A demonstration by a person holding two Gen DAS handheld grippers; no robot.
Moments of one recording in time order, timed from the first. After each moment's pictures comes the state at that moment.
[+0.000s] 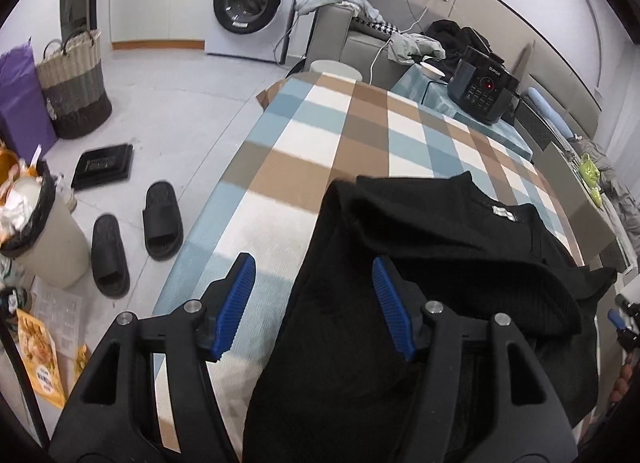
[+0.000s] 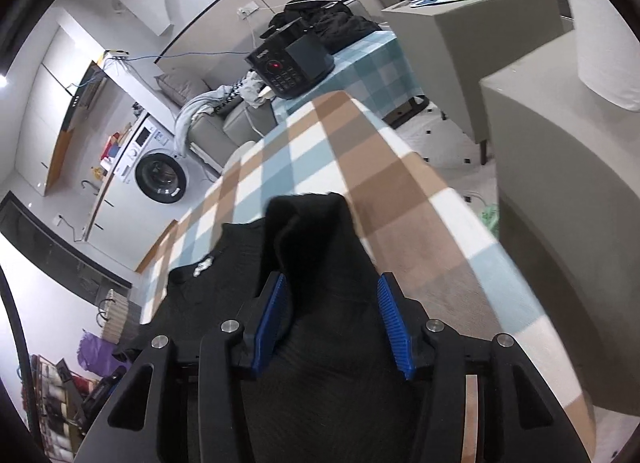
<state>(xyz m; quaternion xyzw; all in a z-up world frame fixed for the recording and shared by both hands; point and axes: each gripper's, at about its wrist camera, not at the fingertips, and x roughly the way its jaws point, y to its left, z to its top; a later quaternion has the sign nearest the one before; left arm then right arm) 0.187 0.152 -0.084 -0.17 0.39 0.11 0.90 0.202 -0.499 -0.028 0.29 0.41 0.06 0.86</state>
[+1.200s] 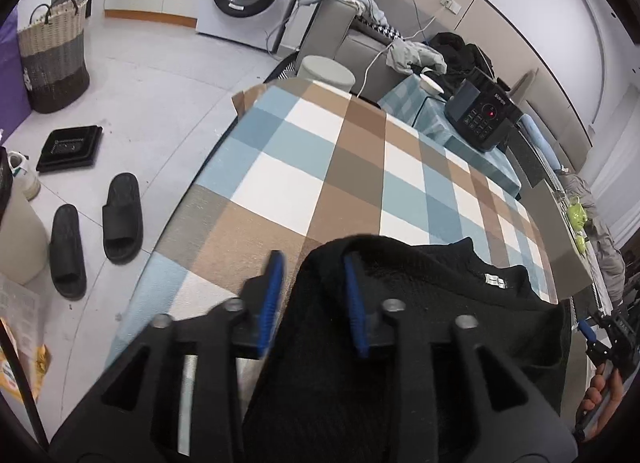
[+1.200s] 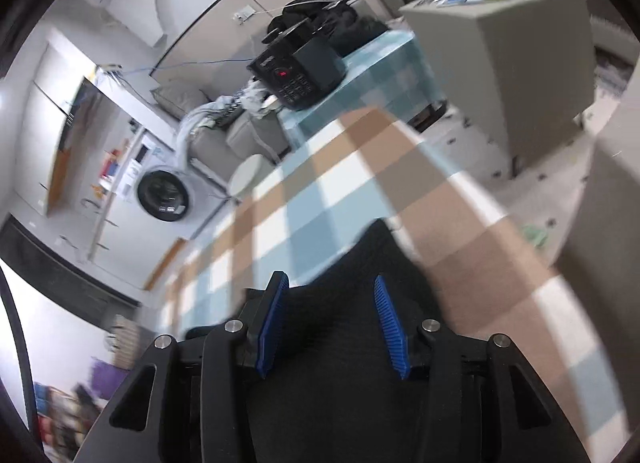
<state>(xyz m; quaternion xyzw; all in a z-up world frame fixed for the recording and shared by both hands) 0.285 0.188 -0.090 -0.25 0.39 0.09 0.88 0.307 -0.471 -0.013 0.30 0.40 0.03 0.86</state>
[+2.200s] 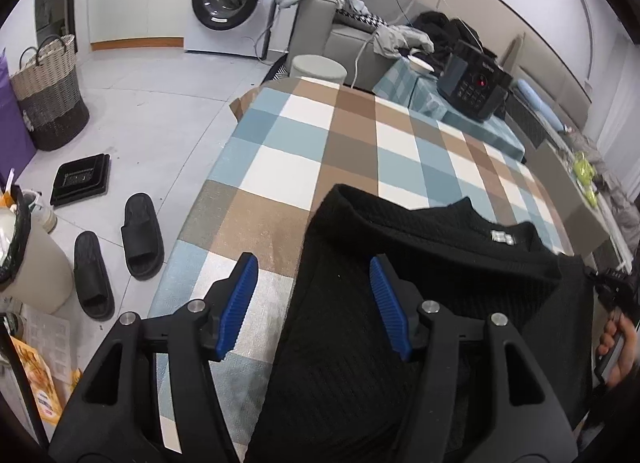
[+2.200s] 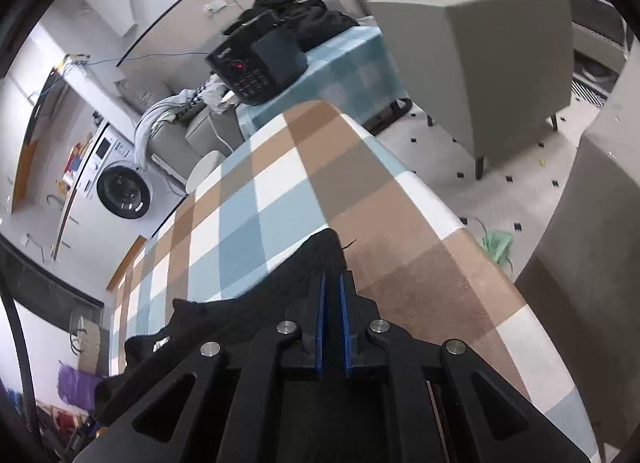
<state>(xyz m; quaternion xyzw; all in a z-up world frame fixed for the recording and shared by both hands) 0.258 0.167 -0.079 -0.17 0.41 0.08 0.89 0.332 -0.488 -0.051 0.27 0.43 -0.01 0.86</state>
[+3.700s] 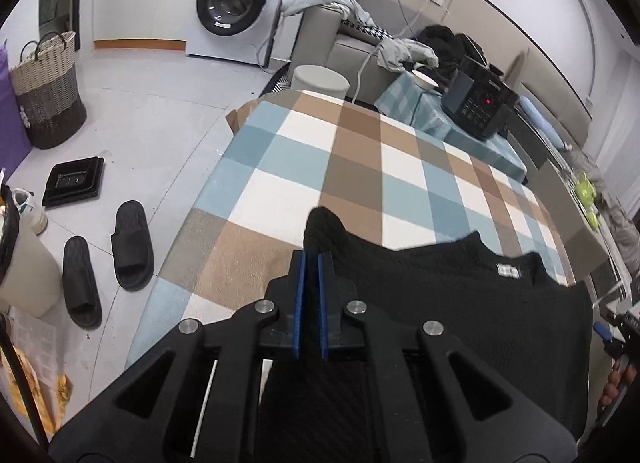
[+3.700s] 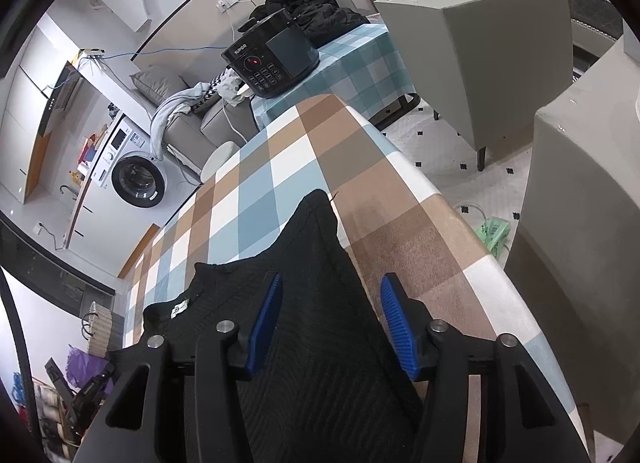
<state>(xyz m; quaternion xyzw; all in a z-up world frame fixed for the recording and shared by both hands) 0.291 0.181 -0.085 -0.19 0.39 0.08 0.90 0.285 -0.496 -0.035 0.28 0.44 0.02 0.86</state>
